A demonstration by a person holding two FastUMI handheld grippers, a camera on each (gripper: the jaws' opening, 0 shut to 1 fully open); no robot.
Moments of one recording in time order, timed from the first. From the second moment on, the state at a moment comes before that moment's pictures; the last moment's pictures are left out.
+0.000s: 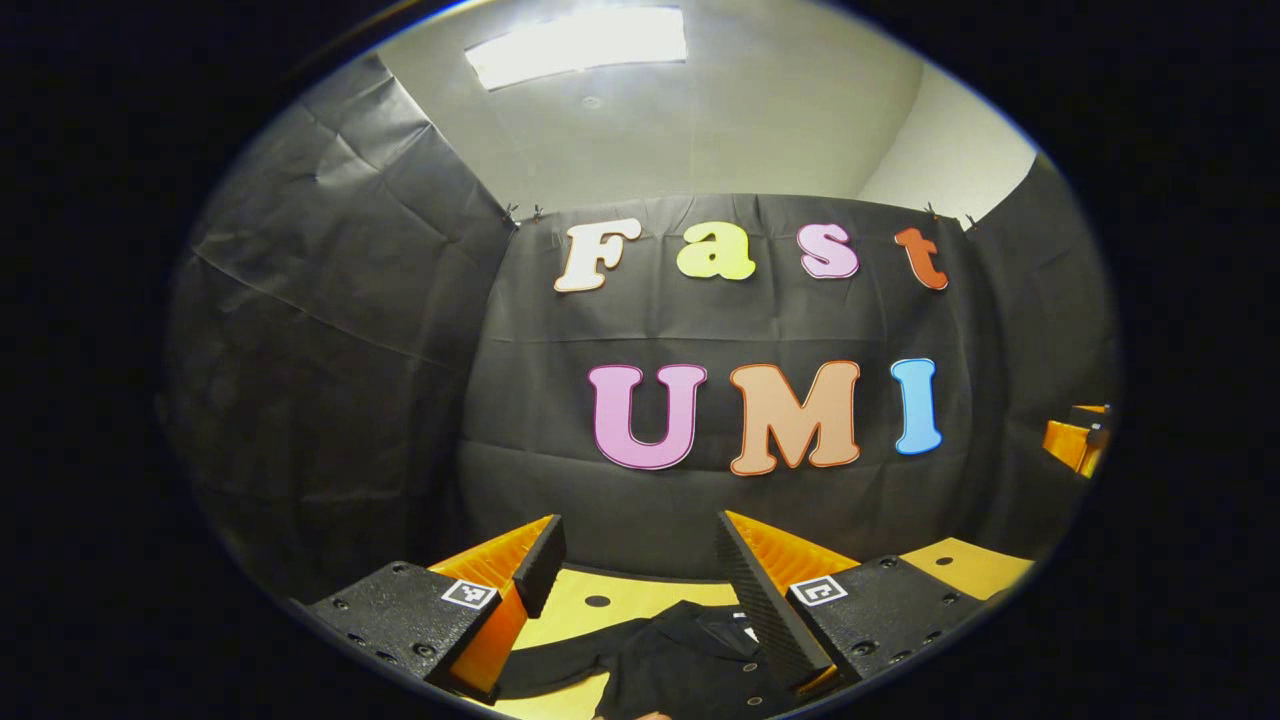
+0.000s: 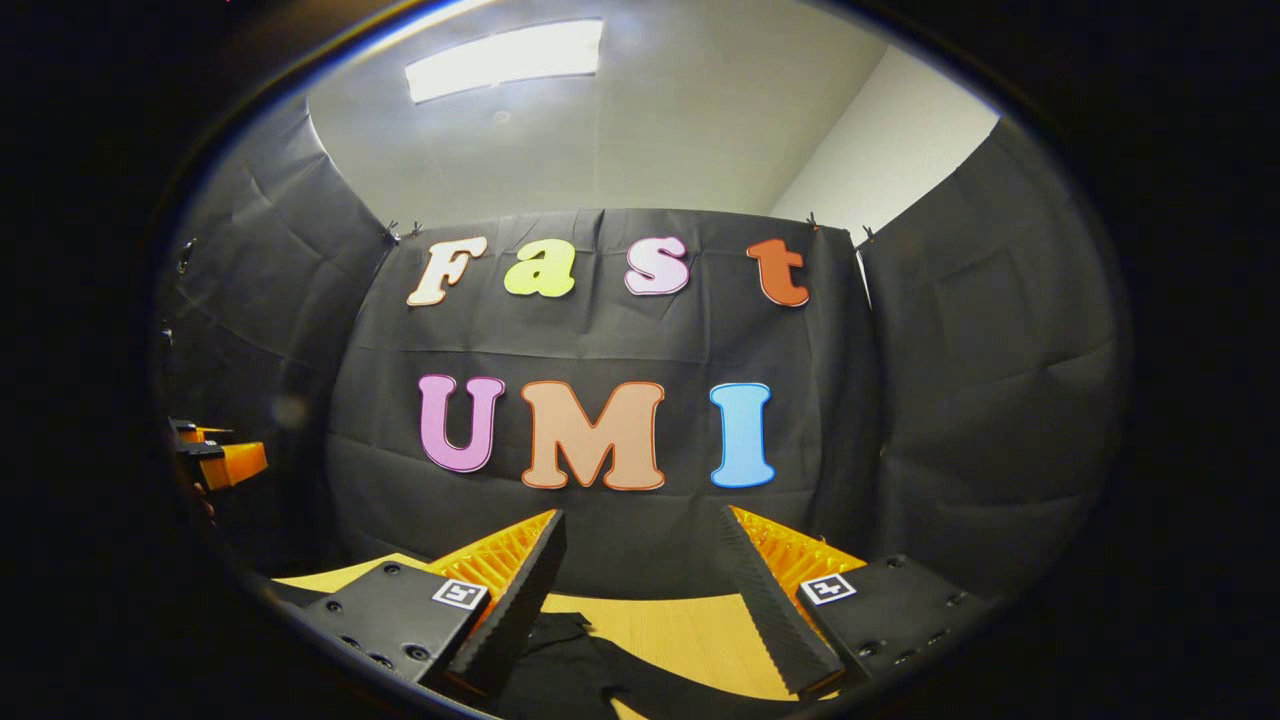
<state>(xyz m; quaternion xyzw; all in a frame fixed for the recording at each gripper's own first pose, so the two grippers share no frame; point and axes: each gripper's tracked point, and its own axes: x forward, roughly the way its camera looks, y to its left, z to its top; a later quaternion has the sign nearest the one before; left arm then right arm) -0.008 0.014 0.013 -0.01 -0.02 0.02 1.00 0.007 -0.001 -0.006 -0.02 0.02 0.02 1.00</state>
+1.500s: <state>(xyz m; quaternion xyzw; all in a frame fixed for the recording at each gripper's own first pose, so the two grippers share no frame) 0.002 0.005 0.019 0.02 -0.03 0.02 1.00 0.037 -0.133 -0.109 -0.08 0.14 -0.10 0.98</state>
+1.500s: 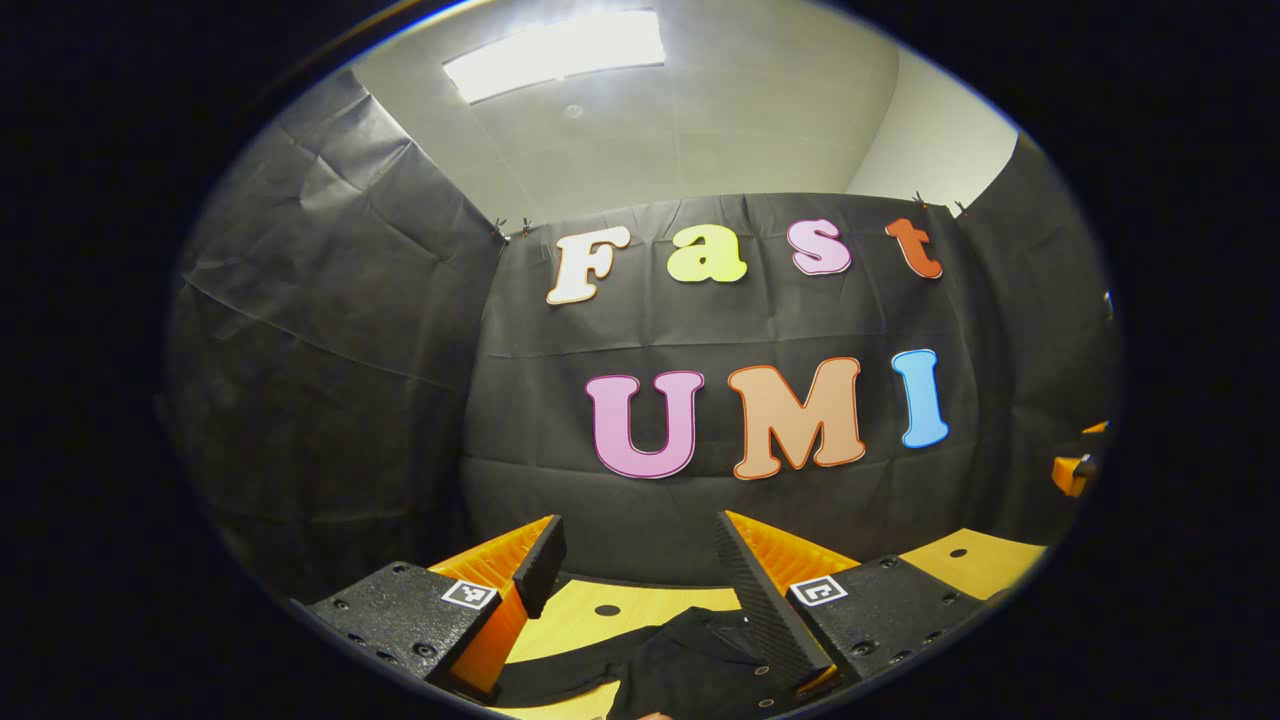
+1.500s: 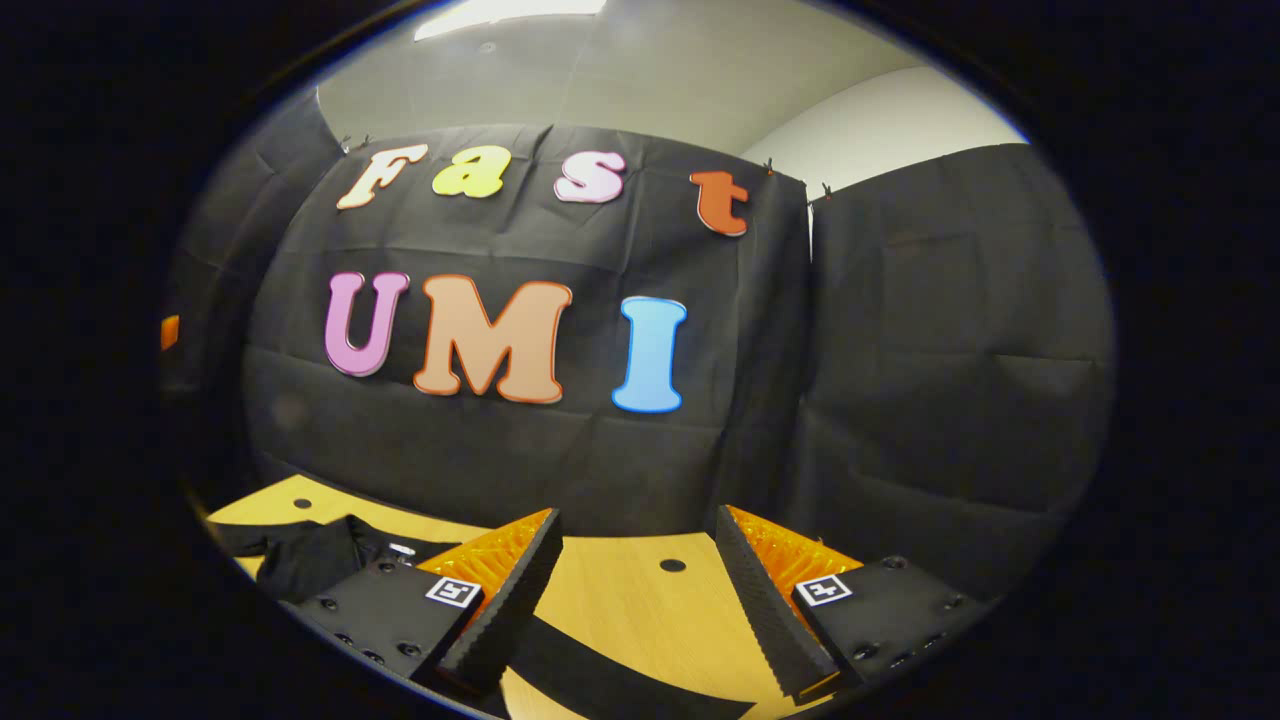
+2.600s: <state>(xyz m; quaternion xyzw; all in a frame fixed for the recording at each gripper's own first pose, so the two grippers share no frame) -0.003 -0.018 0.024 0.05 -0.01 0.02 1.00 -0.064 -0.259 -0.401 -0.04 0.51 -0.16 0.85</state>
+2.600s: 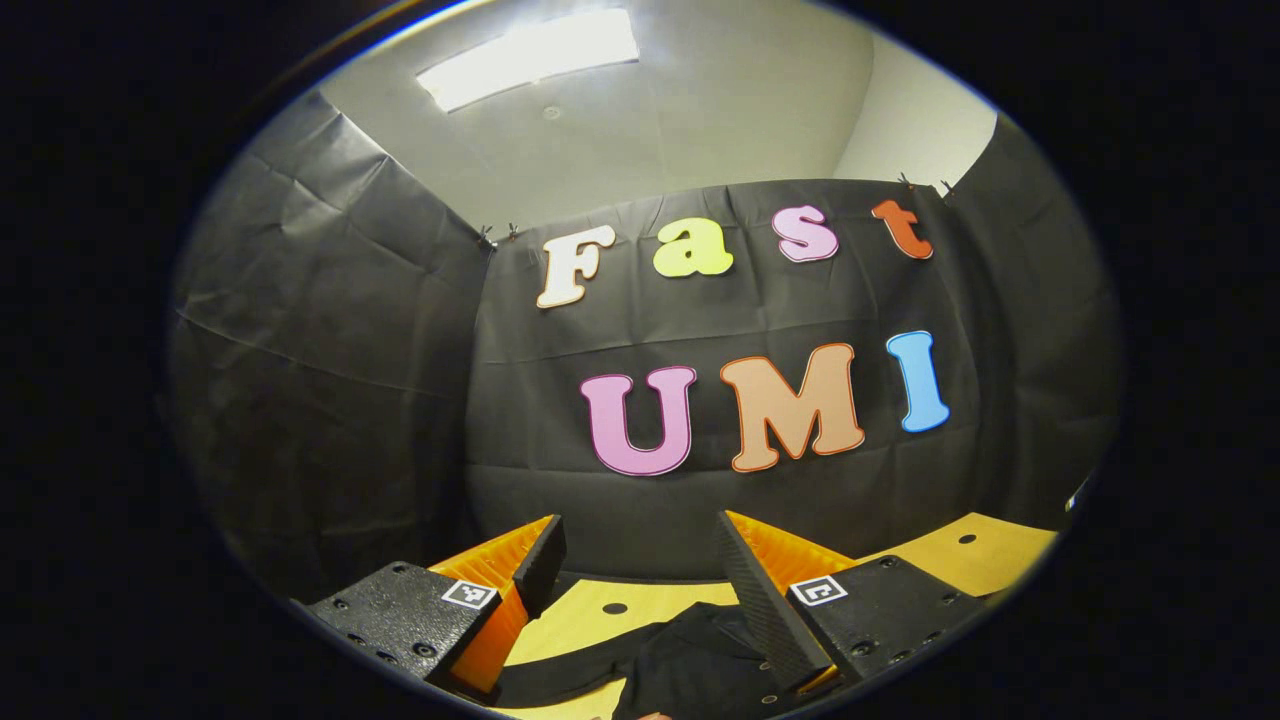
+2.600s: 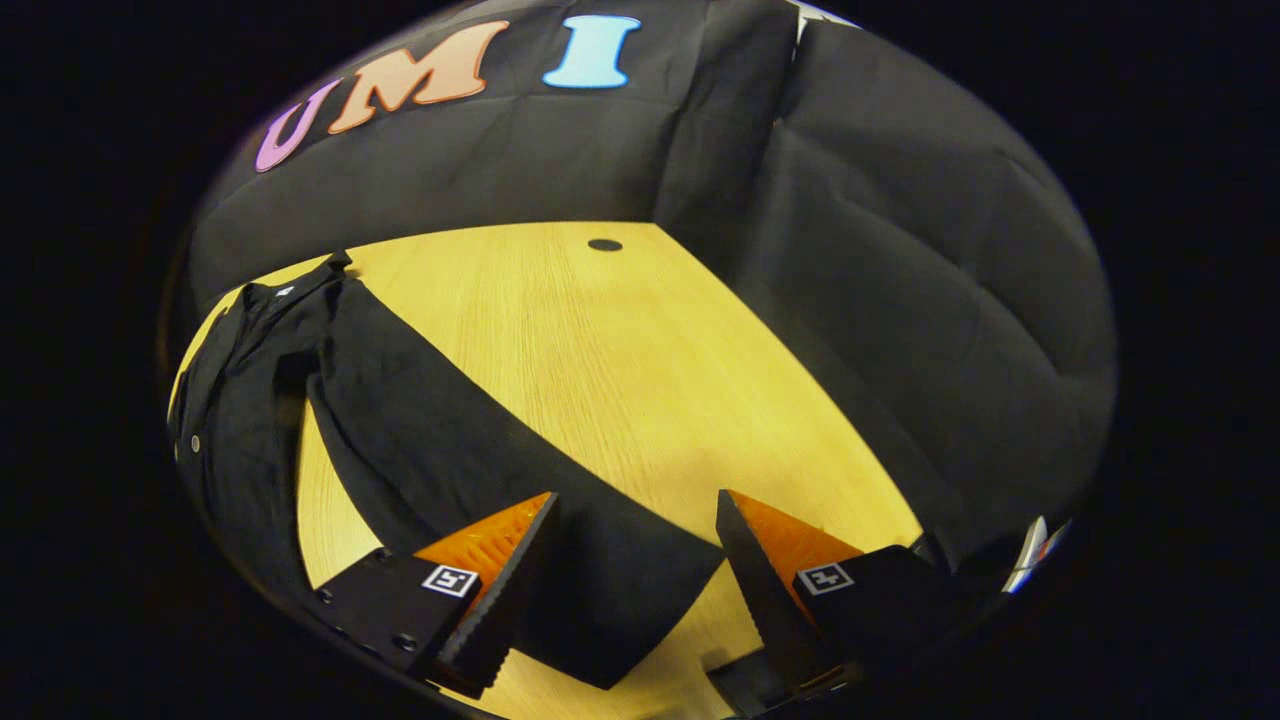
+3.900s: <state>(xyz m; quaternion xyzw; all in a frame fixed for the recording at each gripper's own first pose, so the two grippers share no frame) -0.020 0.015 0.025 0.05 -0.02 0.06 1.00 0.002 -0.139 -0.338 0.04 0.45 -0.02 0.89</state>
